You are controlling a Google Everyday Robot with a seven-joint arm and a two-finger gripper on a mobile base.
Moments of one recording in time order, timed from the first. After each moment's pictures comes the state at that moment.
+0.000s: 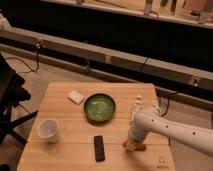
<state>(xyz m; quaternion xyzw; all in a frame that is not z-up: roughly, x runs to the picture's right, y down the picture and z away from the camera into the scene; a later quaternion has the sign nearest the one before) 0.138 0.310 0.771 -0.38 -0.06 0.18 0.90</state>
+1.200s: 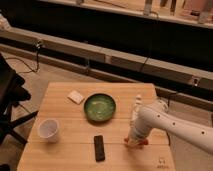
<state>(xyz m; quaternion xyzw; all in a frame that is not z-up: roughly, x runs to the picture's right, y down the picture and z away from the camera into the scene) 0.145 0.271 0.750 -0.38 -0.07 0.16 0.91</state>
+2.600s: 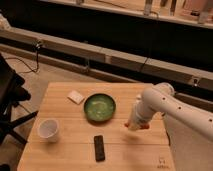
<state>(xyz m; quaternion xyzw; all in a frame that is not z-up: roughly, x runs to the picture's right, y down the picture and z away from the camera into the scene) 0.137 0.173 0.722 -0.34 -0.10 0.13 0.93</state>
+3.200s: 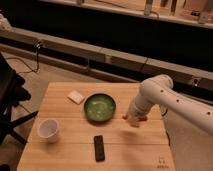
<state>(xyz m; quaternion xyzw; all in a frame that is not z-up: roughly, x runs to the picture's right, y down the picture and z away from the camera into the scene) 0.125 0.137 0.720 -0.31 -0.10 0.12 0.94</state>
